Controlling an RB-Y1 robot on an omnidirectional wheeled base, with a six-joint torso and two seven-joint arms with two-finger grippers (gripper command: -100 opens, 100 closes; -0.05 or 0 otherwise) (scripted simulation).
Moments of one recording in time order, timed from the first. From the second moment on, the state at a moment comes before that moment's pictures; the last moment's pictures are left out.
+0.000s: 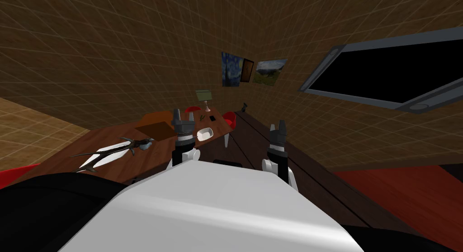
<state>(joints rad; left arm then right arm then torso) 0.51 -0.04 0.00 -2.22 0.12 -0.63 0.11 0.49 -0.02 -0.02 -2.26 0.11 -0.37 0.01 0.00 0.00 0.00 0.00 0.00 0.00</state>
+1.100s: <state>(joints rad) 0.53 0.15 -0.01 -2.11 0.16 -0.39 0.13 0.49 -0.02 -0.02 -2.26 0.11 -0.37 0.01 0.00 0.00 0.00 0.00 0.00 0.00</state>
